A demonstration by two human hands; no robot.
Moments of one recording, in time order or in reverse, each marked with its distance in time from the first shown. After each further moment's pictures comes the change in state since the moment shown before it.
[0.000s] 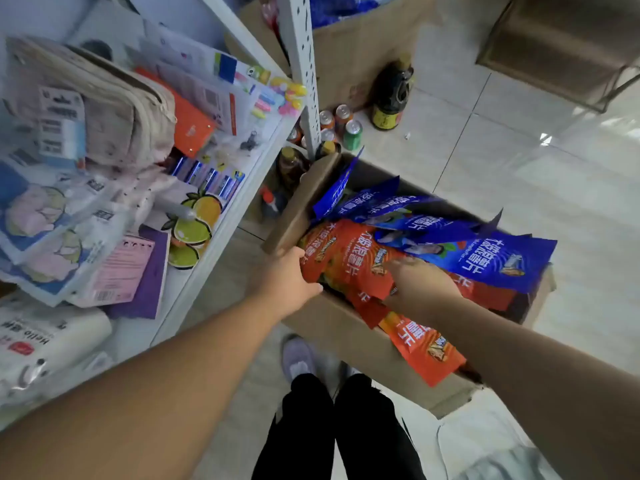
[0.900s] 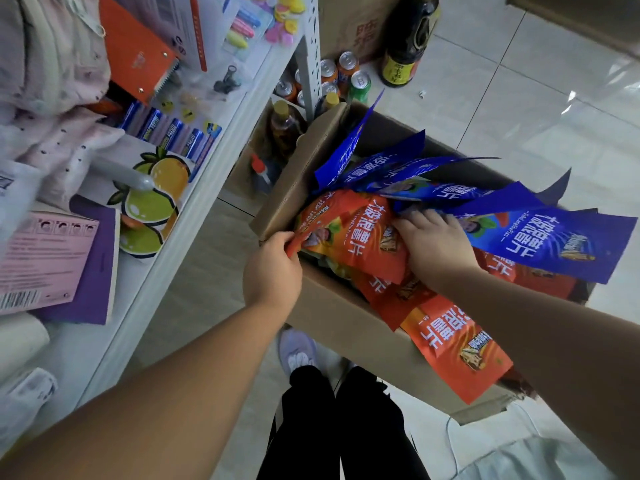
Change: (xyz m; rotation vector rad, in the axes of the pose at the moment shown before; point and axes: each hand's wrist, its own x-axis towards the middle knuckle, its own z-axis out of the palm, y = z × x) left_hand 0.061 -0.042 0.078 -0.245 0.405 -0.078; right_hand 0.091 0.026 0.060 -0.233 0.259 -0.039
